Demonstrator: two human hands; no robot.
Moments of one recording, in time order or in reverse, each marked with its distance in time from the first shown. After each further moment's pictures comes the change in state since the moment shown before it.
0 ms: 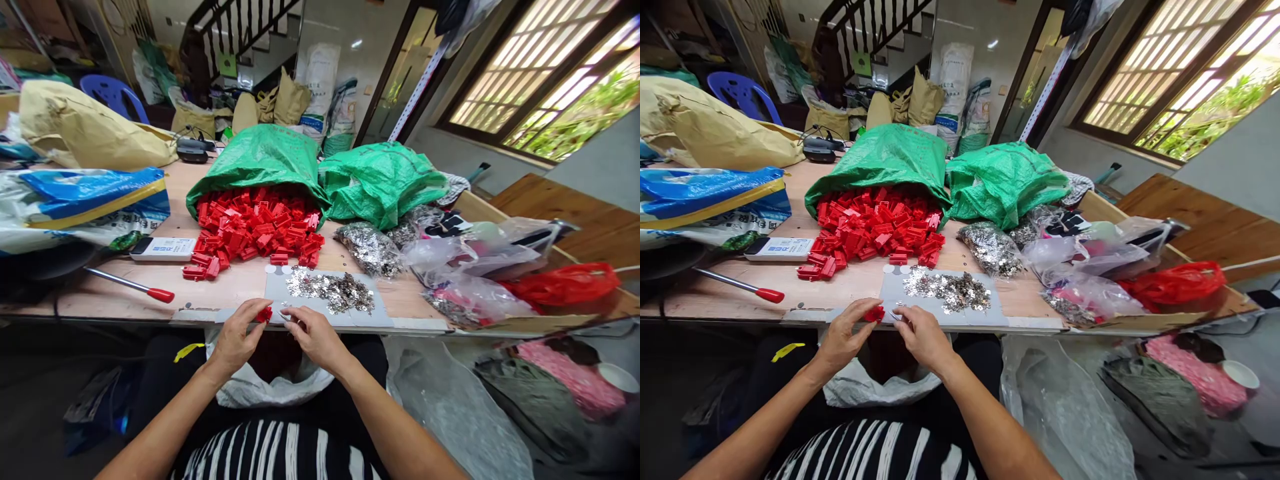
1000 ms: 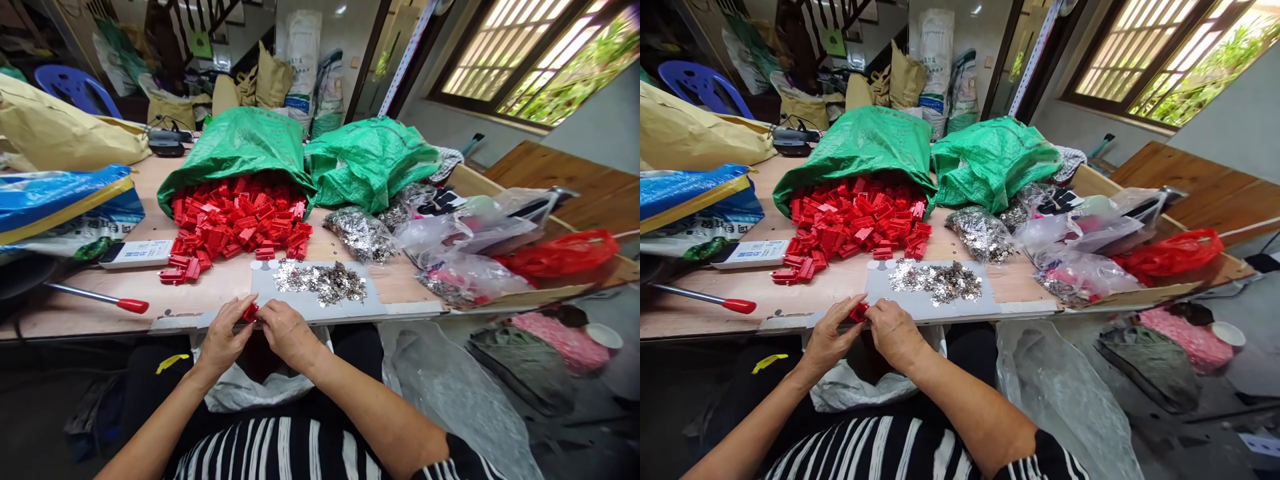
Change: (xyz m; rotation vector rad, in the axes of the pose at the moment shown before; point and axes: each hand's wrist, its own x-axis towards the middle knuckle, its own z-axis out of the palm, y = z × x) left_hand 0.001 -0.016 0.007 0.170 -0.022 0.101; right_hand 0.015 -0.008 0.026 -0.377 -0.020 -0.185
